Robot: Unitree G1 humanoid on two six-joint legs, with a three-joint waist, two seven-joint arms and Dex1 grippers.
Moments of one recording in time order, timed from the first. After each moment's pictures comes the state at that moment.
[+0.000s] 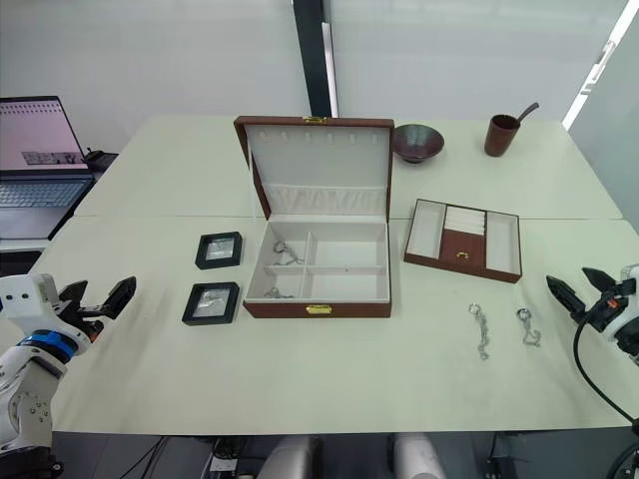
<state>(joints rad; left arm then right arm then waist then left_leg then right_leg) -0.05 0.62 0.59 0.17 -0.46 0.30 -0.53 -0.20 -0.78 -0.47 0.54 0.46 0.08 0.95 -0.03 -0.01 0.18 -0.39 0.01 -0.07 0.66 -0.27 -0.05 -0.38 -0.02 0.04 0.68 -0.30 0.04</state>
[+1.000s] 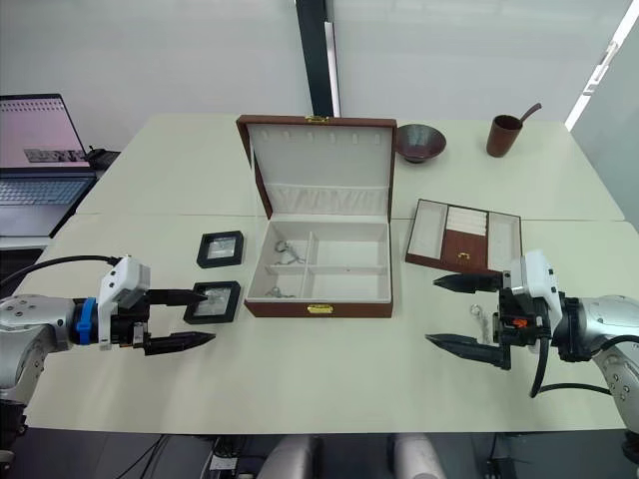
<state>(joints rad) -0.19 1.00 0.11 0.18 -0.37 0.23 -1.43 -0.06 -0.87 -0.22 -0.45 0.72 0.47 1.21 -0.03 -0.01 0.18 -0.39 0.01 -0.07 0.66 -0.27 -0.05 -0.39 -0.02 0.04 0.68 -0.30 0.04</state>
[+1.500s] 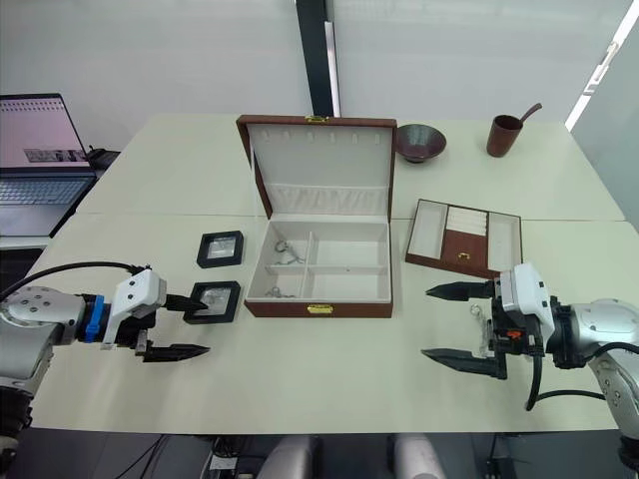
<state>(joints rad) -0.25 1.00 0.03 0.28 -0.22 0.09 -1.42 -0.03 -0.85 -0.19 -0.44 0.65 0.36 1.24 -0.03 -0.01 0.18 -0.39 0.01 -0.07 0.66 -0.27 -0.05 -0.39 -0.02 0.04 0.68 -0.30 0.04</state>
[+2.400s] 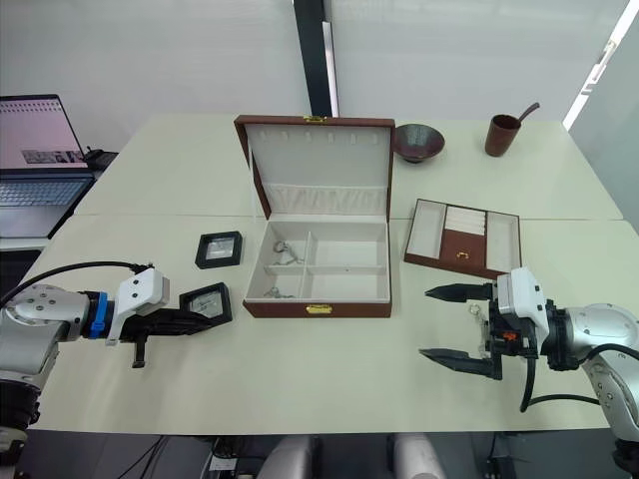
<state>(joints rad) -0.29 0.98 0.02 0.35 -0.20 0.04 -1.41 -0.02 -0.84 -0.18 -0.42 0.65 0.33 1.22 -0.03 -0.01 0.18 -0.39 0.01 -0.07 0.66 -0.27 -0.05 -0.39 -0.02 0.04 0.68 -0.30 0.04</state>
